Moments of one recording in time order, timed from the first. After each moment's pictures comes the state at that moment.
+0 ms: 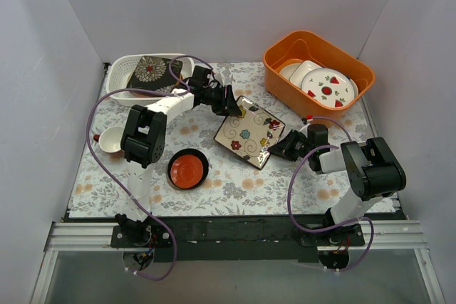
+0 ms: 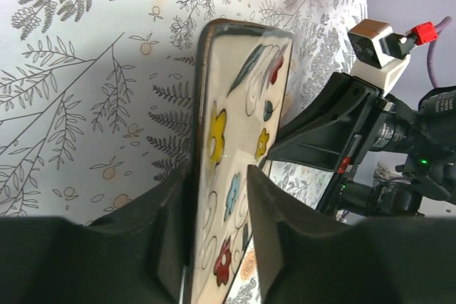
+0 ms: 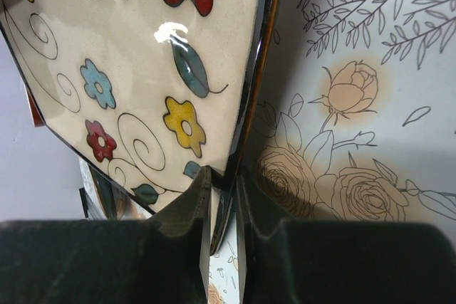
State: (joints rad) left arm -0.42 2.17 1.65 -0.28 0.77 -0.47; right arm 0.22 1.64 0.43 0.60 -0.55 0.84
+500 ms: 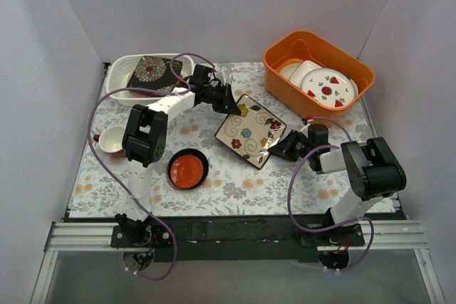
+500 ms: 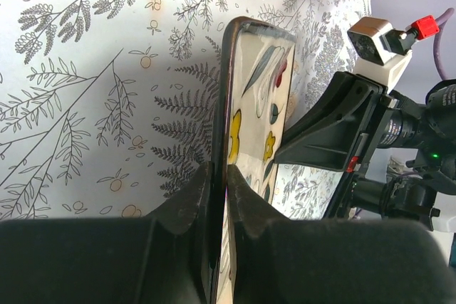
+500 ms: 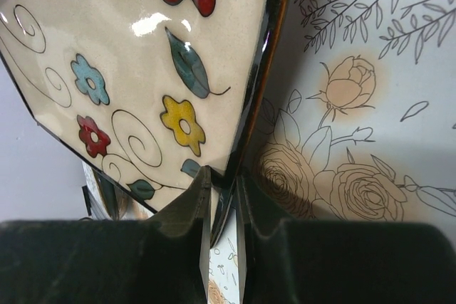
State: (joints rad) left arm -0.42 2.19 1.68 -0.30 0.78 -0.41; right arm 0.21 1.64 0.43 0.59 -0.56 0.84
